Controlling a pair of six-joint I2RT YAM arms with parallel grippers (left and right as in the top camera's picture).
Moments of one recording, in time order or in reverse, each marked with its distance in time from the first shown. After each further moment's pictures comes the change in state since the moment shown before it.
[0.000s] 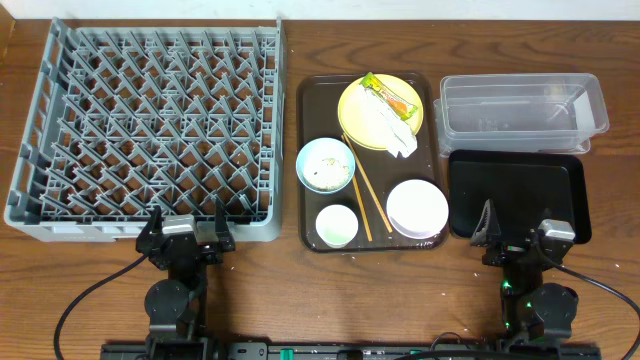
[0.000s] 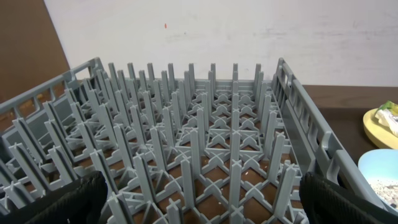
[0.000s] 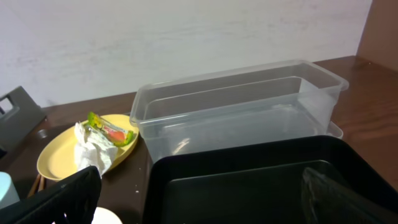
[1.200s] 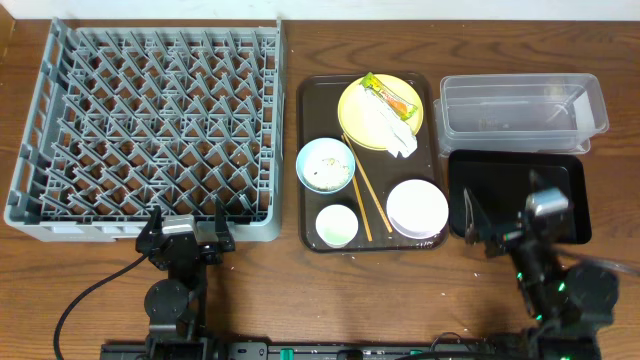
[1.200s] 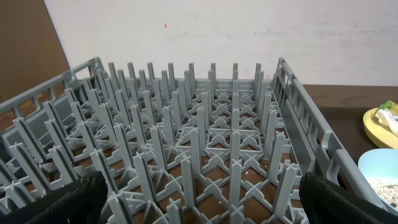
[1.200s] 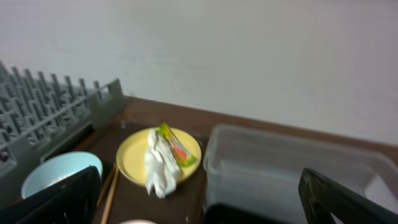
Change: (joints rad) left arm 0.000 0.000 0.003 -0.004 0.000 0.000; right arm 0.000 0.372 0.400 -0.031 -0.372 -0.235
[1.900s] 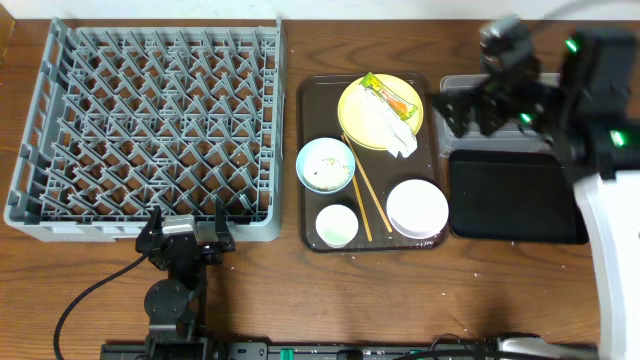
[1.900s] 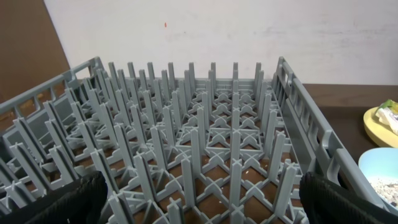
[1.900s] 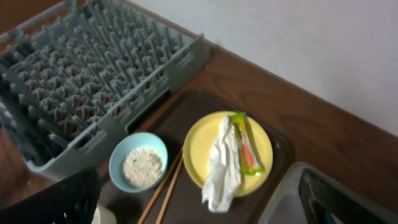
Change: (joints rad) left arm 0.000 0.000 0.002 -0.002 0.000 0.003; right arm 0.116 1.084 1.176 -0.697 -0.249 -0.245
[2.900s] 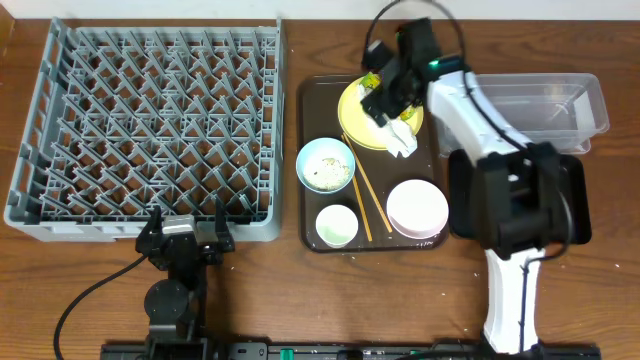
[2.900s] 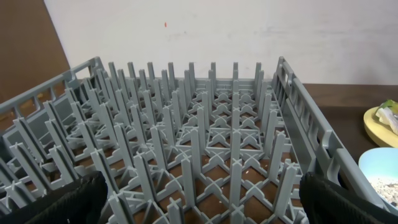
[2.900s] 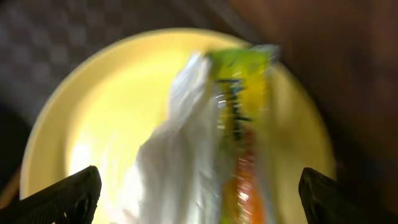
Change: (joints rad) left arm 0.000 0.000 0.000 0.000 0.000 0.000; right arm 0.224 0.820 0.254 0.158 0.421 -0.141
